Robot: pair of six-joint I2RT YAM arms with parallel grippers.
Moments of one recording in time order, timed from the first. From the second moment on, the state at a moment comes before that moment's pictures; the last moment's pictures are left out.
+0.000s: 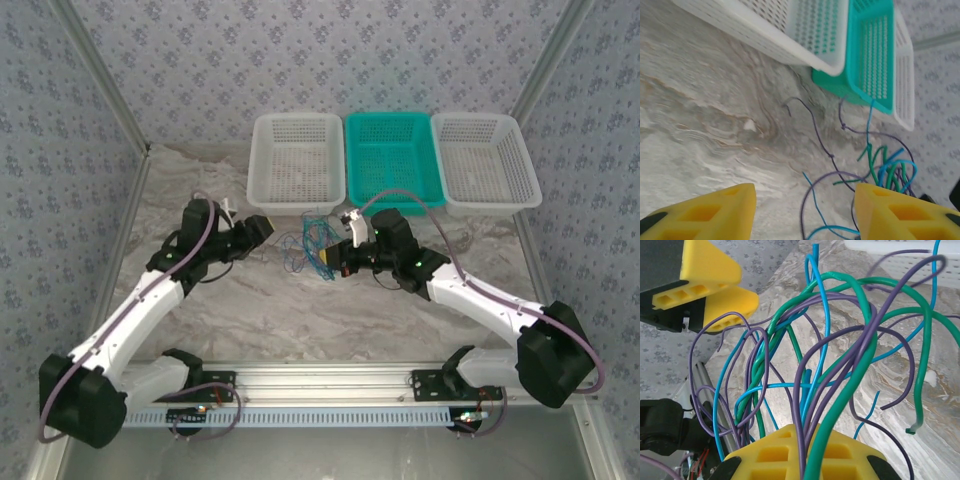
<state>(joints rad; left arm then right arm) -0.40 1.07 0.81 -0.32 0.38 -0.94 0.68 1.26 0.78 -0.01 -0.46 0.43</state>
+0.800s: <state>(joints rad) -0.42 1.00 0.85 -0.38 0.34 -0.88 0.70 1.26 0.64 0.02 -0.34 0.41</state>
